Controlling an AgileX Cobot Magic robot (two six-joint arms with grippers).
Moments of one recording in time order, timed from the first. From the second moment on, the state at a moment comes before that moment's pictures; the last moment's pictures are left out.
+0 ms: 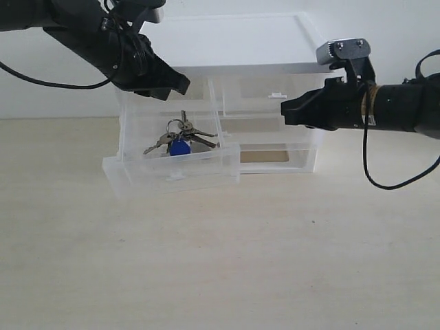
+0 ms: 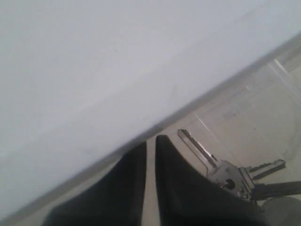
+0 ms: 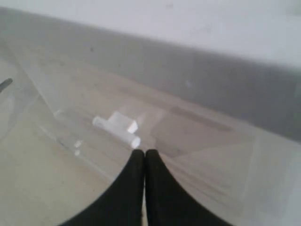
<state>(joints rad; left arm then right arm) -0.41 1.92 -1.62 -0.10 0.64 0.22 0.14 1.91 -1.10 -1.14 -0.64 1.01</state>
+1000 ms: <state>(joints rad) -0.41 1.91 -1.61 -0.19 0.64 0.24 0.56 1.51 -0.78 -1.48 -0.52 1.28</state>
